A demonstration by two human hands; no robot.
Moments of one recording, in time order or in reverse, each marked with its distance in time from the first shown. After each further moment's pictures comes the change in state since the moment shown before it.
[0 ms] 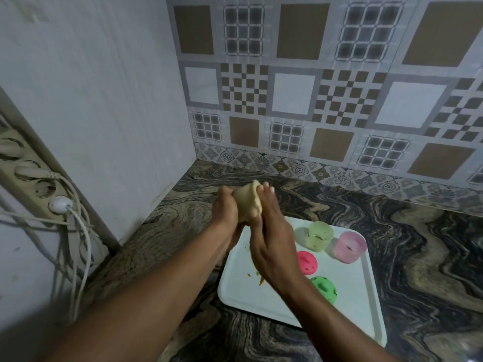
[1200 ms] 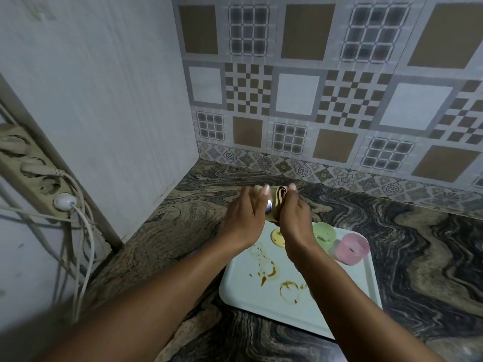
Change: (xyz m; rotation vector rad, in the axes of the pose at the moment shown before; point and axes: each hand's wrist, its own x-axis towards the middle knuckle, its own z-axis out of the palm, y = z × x) left_hand -0.018 -0.011 0.000 0.878 -0.182 0.673; right_hand 0.046 0.016 -0.012 0.349 0.192 0.677
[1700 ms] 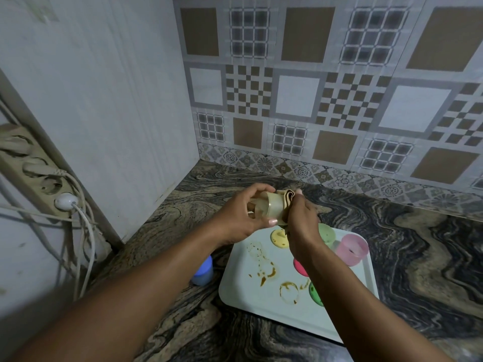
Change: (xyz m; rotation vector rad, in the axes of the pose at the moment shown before) left_hand 0.013 -0.010 -0.023 -0.288 -0.355 0.062; right_hand 0.013 0.007 -0.009 0.081 0.043 0.087
